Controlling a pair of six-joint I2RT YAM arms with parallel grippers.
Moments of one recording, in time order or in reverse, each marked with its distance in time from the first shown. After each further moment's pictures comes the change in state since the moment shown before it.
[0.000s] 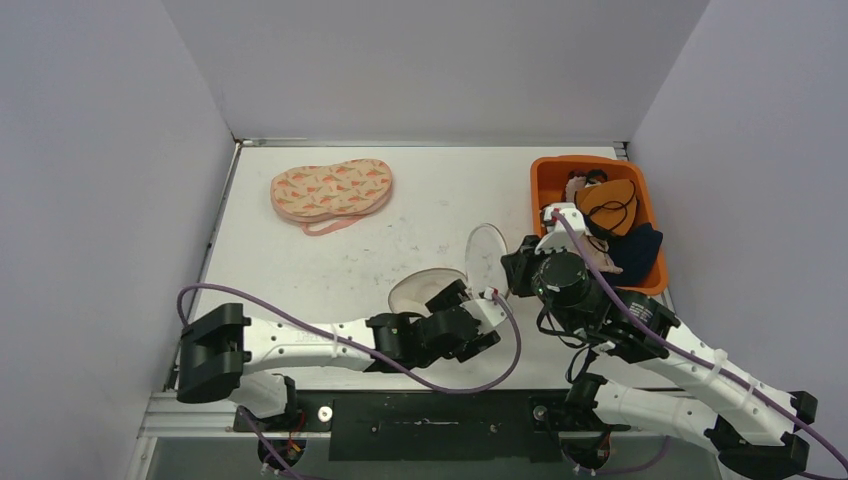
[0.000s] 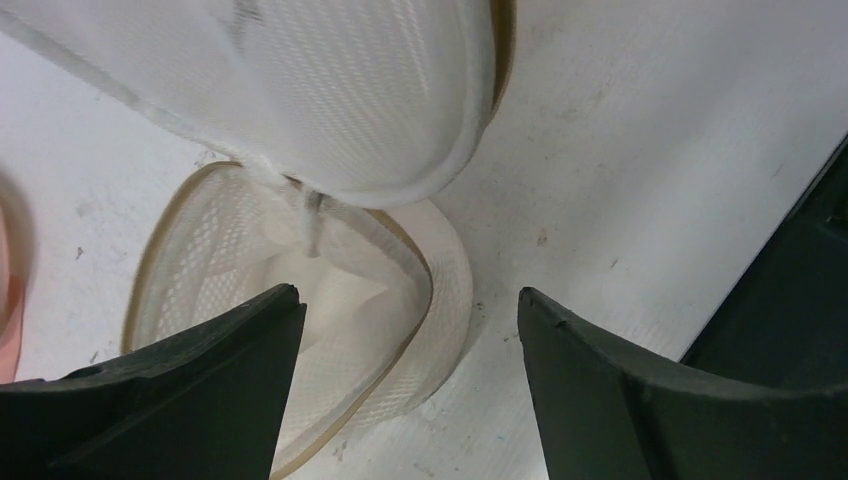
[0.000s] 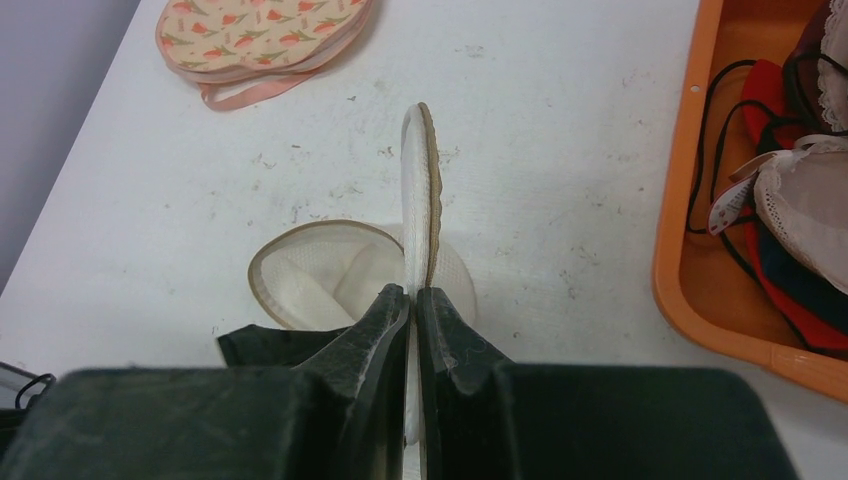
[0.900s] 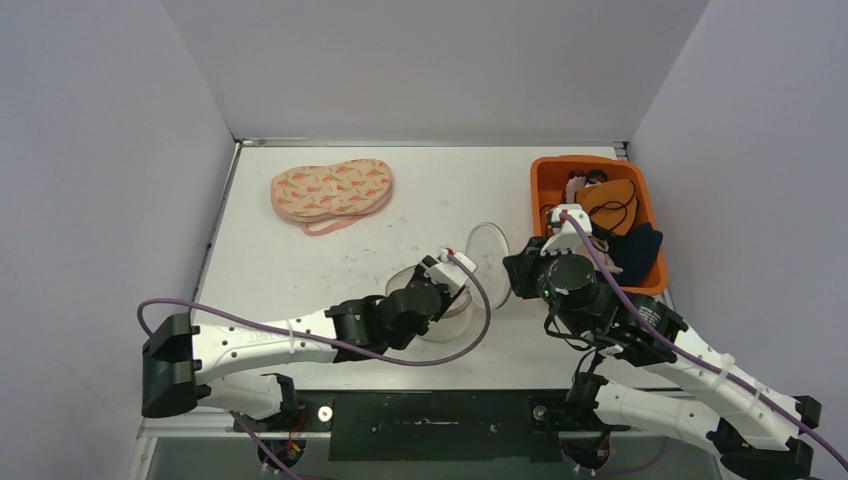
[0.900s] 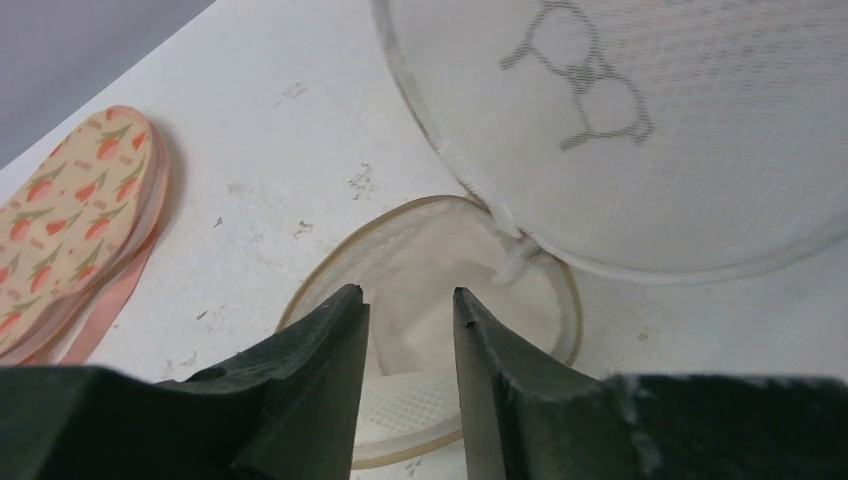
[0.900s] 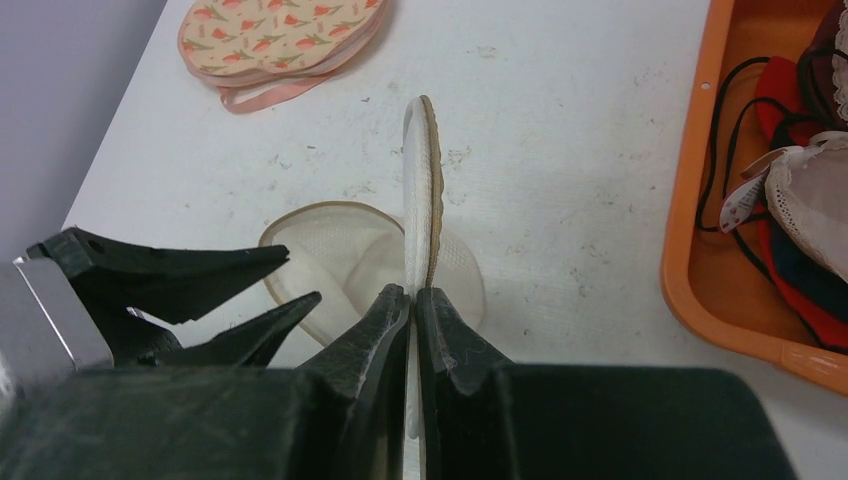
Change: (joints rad) left arm 0.087 -0.142 -0.030 0.055 -0.150 -0.022; right arm 0.000 -0.033 0.000 -0.007 -0.027 0.019
